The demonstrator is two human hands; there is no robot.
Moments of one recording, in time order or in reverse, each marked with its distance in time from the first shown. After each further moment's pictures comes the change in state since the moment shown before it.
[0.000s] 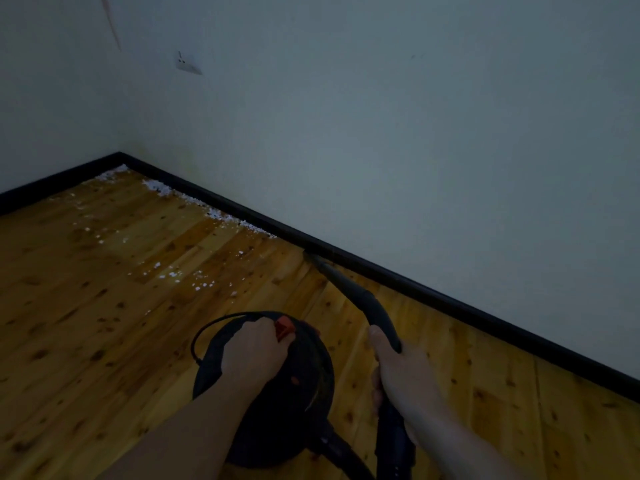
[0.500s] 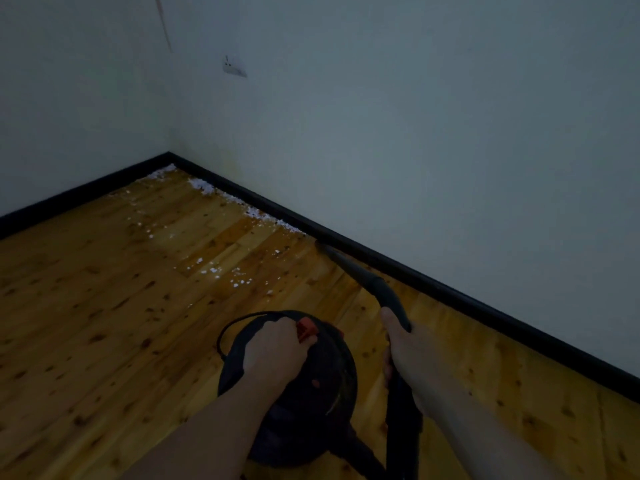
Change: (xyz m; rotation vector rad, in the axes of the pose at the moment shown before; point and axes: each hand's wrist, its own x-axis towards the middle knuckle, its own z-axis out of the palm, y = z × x) left_hand 0.009 -0.020 -0.013 -0.002 -0.015 -0.059; right_hand 0.058 -0.009 0.044 -0.052 -0.037 -0.014
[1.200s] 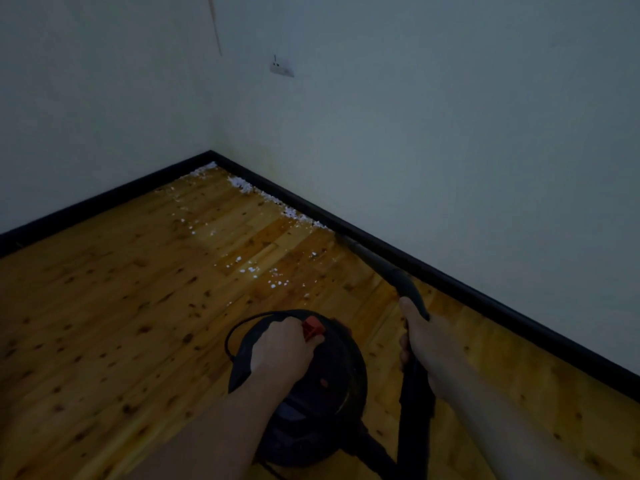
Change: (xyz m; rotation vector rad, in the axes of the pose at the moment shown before) left_hand 0.026 -0.065 -0.028 -0.067 -0.007 -0.123; right_hand 0.020 -0.049 0.059 0.097 -0.069 0.017
